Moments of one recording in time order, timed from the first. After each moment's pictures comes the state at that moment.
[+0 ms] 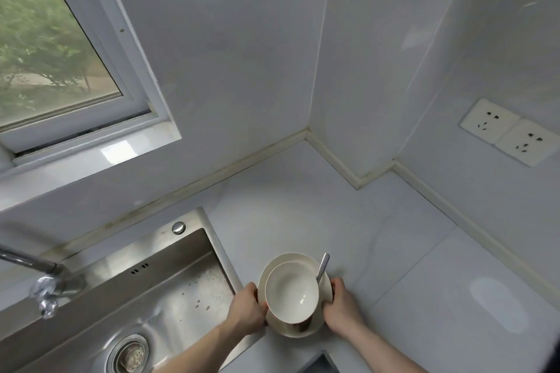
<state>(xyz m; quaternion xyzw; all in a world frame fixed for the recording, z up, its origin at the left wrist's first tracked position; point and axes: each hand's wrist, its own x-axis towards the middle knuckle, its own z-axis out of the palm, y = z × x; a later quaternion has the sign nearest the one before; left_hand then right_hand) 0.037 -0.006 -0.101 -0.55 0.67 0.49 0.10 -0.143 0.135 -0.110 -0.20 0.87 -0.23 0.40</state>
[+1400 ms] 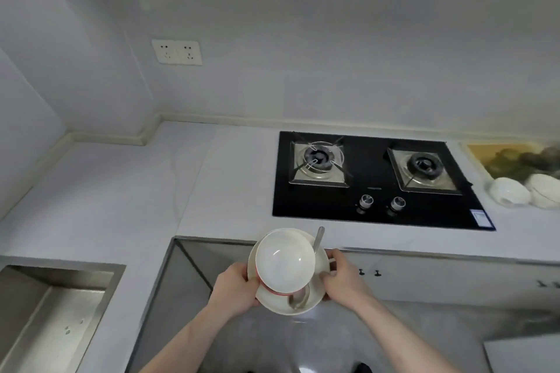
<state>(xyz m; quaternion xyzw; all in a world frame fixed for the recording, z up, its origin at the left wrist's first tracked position) 0.153 0.357 0.014 -0.16 0.87 0.42 0.22 0.139 0.595 -0.004 0.16 0.82 -0.50 0.22</state>
